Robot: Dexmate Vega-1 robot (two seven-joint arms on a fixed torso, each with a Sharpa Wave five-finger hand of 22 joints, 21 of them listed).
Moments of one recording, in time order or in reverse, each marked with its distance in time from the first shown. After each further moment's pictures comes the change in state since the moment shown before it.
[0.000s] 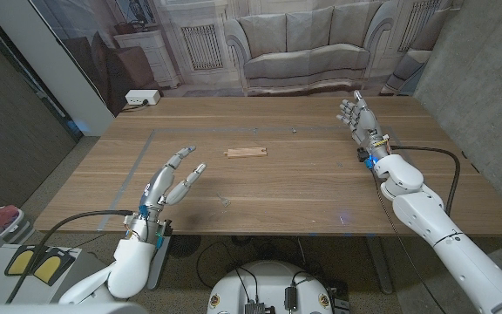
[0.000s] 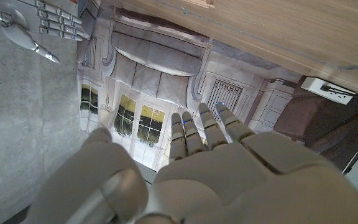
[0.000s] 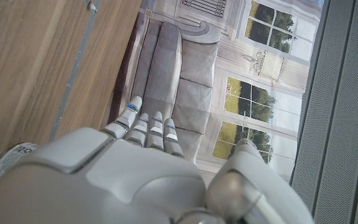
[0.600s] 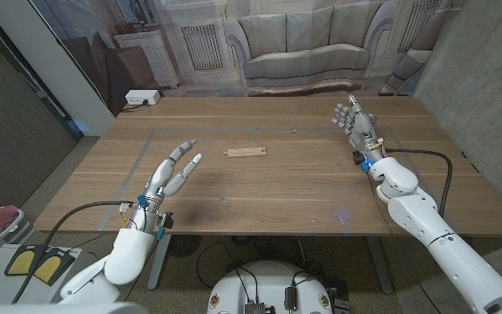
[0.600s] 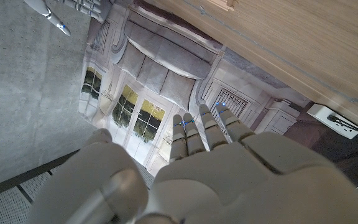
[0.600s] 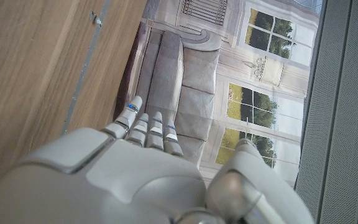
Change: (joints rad) left arm -0.052 -0.022 -0.018 0.061 -0.181 -0.147 -0.142; left_hand -0.009 -0.001 0.000 0.009 -0.013 -0.033 0.010 -0.008 0.000 -0.030 0.013 0.000 0.000 -0.021 0.000 0.000 0.000 -0.011 0.000 0.000 0.000; right arm 0.025 0.016 -0.030 0.057 0.000 0.027 0.033; right_hand 0.000 0.000 0.000 0.000 0.000 0.000 0.000 0.000 0.000 0.000 0.000 0.000 0.000 0.000 0.000 0.000 0.000 0.000 0.000 0.007 0.000
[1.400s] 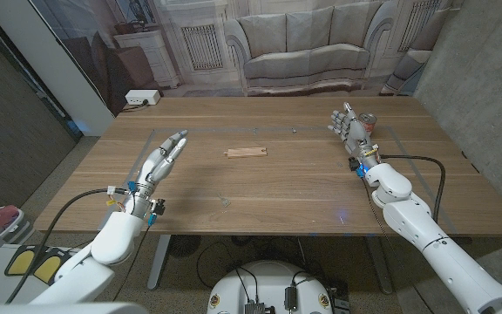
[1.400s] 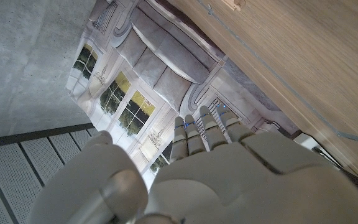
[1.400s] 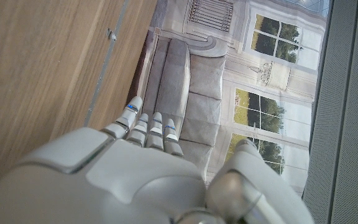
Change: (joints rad) left arm -0.092 0.020 -0.016 0.092 -0.318 -0.084 -0.229; left_hand -0.016 0.005 0.004 0.004 -0.016 -0.034 0.012 0.000 0.000 -0.023 0.004 0.000 0.000 -0.020 0.001 0.000 0.000 -0.022 0.000 -0.005 0.000; right arm -0.005 0.023 -0.025 0.044 -0.013 0.029 0.003; right_hand 0.000 0.000 0.004 0.004 0.000 -0.005 -0.005 0.000 0.000 -0.011 -0.004 0.000 0.000 -0.006 0.006 0.000 0.000 -0.009 -0.002 0.008 0.000
